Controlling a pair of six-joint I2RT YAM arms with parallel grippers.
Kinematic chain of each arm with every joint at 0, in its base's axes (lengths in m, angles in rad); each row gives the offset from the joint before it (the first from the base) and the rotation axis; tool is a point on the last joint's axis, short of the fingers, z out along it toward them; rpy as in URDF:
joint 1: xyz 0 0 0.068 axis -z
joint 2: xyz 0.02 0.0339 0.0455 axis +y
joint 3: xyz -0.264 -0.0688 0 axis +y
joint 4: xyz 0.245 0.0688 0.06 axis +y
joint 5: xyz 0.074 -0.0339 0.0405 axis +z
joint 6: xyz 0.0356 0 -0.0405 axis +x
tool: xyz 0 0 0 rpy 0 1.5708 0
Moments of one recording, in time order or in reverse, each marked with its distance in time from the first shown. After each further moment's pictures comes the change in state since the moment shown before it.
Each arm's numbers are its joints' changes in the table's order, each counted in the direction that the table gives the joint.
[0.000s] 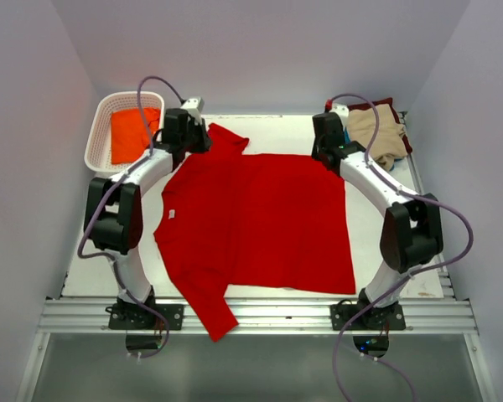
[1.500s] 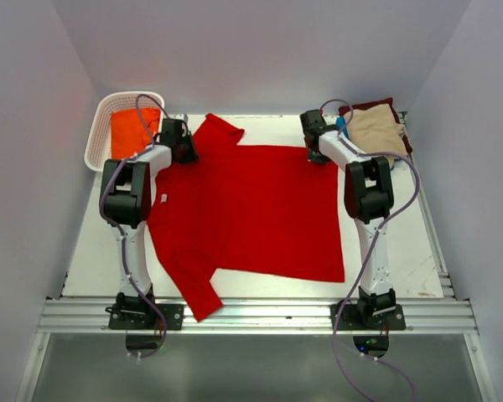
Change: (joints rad) left arm -0.109 0.358 -0.143 0.128 0.079 -0.134; right arm 0.074 0.637 -0.517 0.320 -0.034 0.088
